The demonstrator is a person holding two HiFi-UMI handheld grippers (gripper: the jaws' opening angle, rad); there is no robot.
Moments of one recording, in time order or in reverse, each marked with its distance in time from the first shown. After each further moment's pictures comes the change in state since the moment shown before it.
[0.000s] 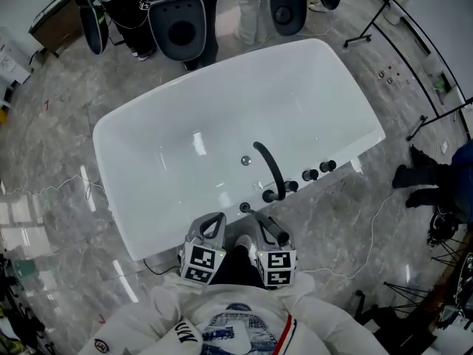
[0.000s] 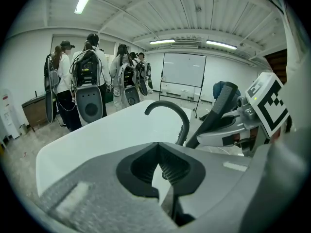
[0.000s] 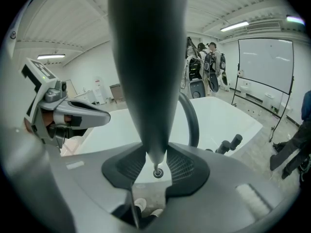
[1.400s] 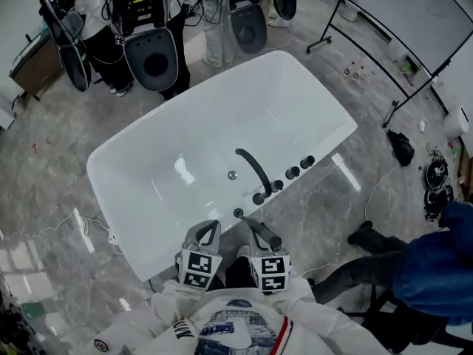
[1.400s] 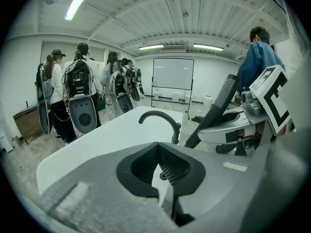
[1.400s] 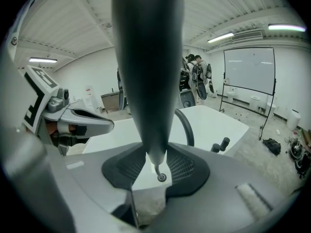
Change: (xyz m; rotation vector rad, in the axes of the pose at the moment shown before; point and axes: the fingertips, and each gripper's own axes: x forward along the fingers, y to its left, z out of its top) left arm -0.034 -0.014 0.019 0.094 -0.049 -0.074; right arm -0.052 0.021 0.016 0.059 -0.121 -0.127
